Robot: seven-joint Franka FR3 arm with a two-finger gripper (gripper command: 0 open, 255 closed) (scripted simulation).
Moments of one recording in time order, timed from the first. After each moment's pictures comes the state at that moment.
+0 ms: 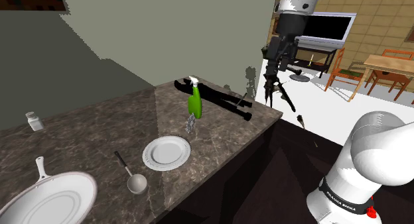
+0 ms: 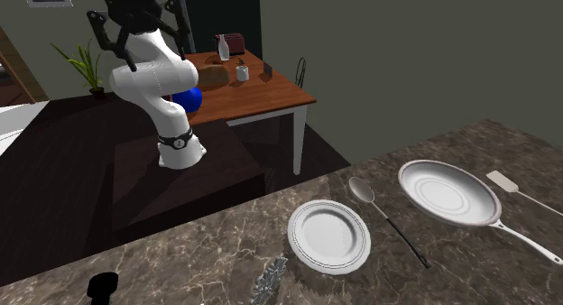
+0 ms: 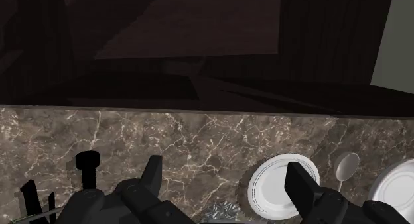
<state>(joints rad) -0.02 -0.81 -0.03 -2.32 0.09 1.54 0.06</state>
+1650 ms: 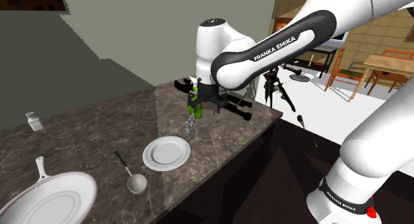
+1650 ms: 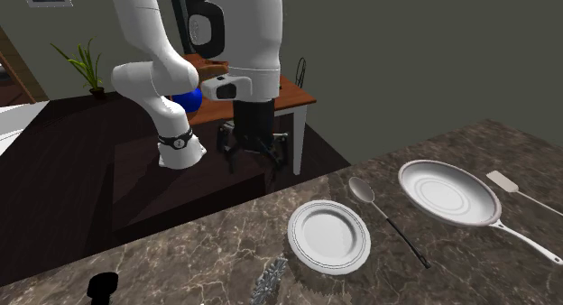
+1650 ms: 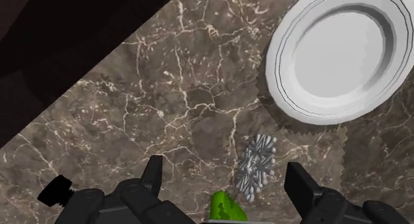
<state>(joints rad) -0.31 -0.19 0.59 -2.32 -0.13 2.27 1.17</state>
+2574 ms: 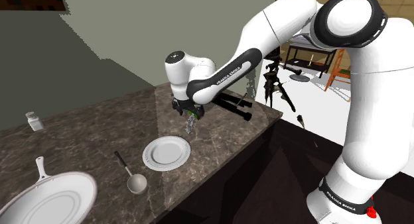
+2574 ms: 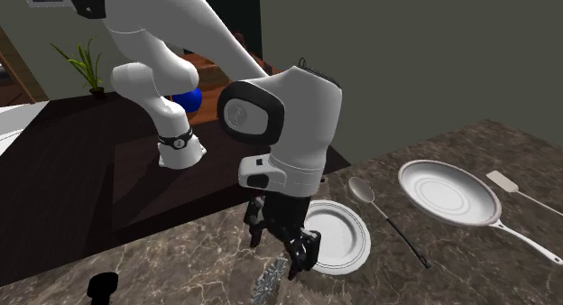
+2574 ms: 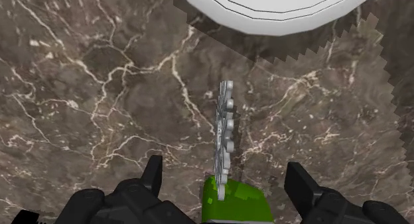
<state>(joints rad) -0.25 0.40 0.53 -1.90 -0.71 2.20 1.90</state>
